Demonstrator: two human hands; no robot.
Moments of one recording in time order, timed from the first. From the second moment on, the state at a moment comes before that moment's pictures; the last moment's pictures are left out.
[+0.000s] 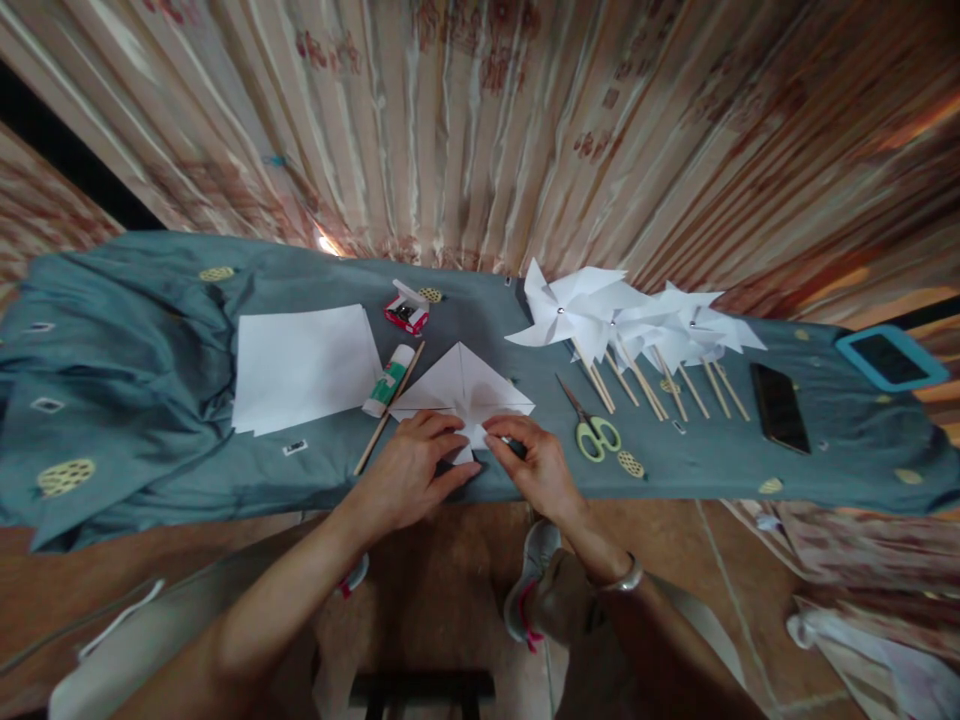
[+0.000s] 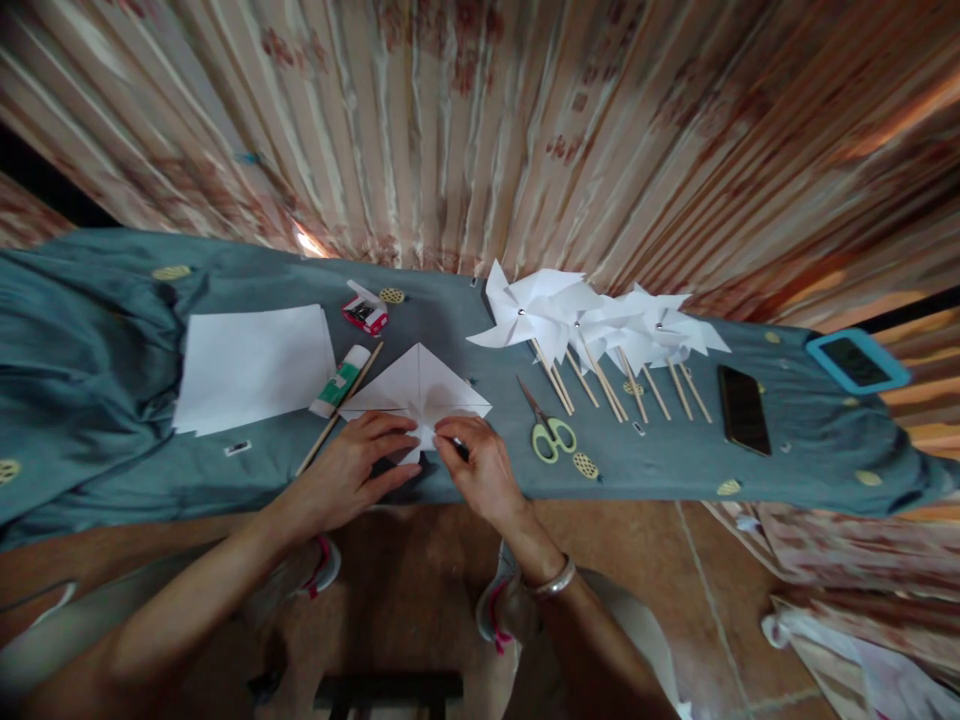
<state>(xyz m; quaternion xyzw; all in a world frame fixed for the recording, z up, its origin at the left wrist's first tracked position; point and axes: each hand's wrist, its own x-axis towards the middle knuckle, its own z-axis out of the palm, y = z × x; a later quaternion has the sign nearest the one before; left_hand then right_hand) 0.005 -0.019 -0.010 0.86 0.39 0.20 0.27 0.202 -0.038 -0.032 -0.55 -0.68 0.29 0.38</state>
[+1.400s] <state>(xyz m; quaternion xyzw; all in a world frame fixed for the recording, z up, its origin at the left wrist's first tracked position) 0.015 -0.020 -0.022 0.88 0.41 0.15 0.19 0.184 -0.023 -0.035 -0.61 -0.71 0.14 0.33</state>
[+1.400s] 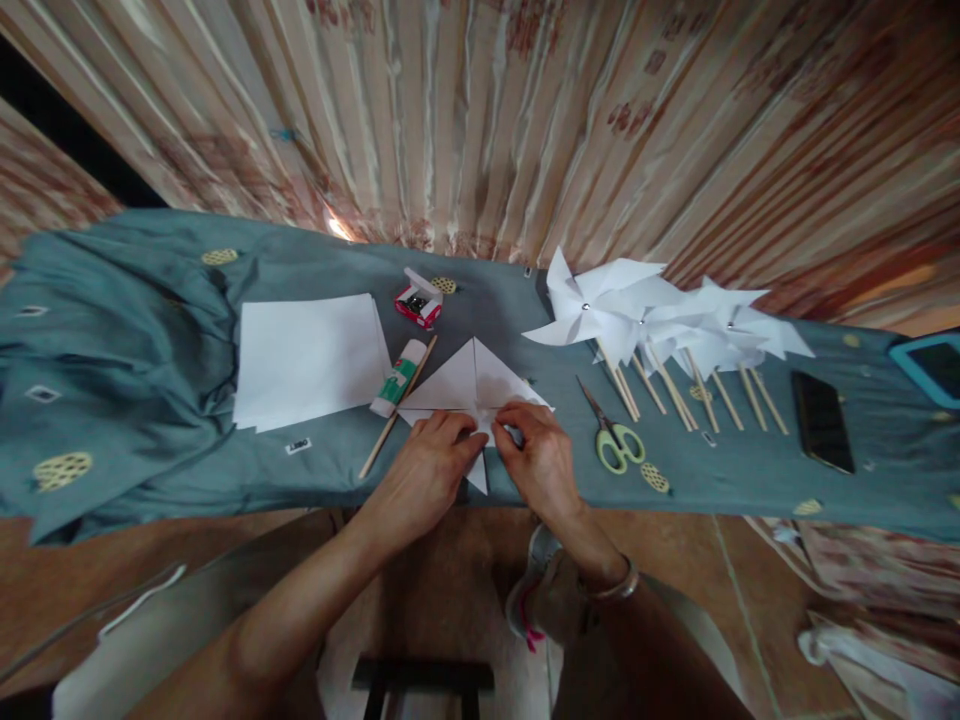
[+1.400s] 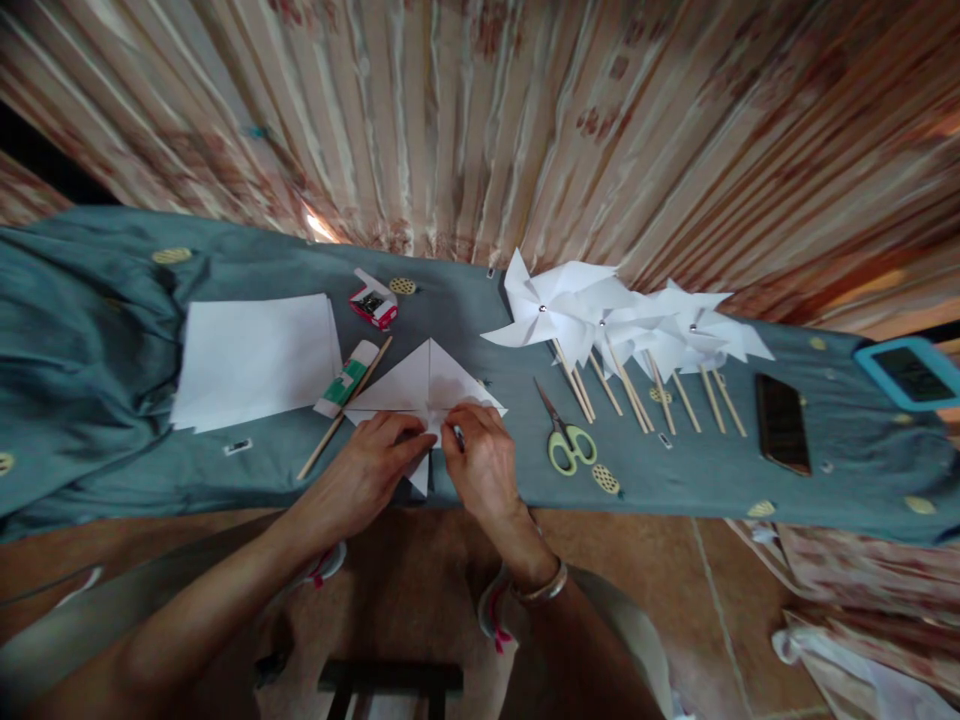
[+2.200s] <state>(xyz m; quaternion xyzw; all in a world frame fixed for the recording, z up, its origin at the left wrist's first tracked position) 0.016 -0.021 -0.020 0.88 0.42 0.14 0.19 0.186 -0.024 -0.034 -0.60 -0.72 0.13 0.32</state>
